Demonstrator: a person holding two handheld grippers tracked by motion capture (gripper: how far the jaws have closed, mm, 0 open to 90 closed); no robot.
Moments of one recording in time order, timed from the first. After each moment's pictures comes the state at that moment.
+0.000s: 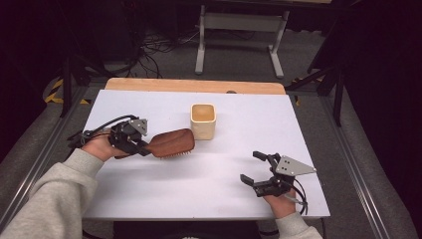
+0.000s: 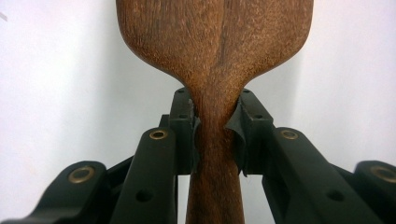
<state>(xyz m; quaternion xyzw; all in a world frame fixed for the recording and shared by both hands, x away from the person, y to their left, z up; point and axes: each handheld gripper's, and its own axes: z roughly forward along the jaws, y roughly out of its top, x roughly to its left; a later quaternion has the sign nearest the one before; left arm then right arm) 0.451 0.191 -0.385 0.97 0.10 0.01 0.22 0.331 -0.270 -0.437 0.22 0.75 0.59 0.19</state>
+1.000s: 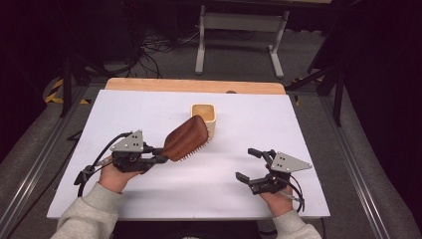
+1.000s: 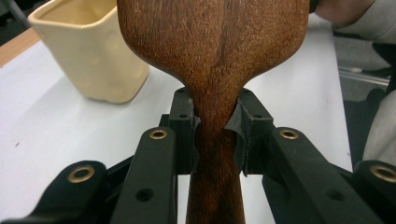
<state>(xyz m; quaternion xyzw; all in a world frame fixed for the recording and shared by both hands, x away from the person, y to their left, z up) 0.373 0.172 -0.391 0.85 0.13 0.09 0.50 0.335 -0.256 -0.424 0.20 0.76 0.59 0.18</state>
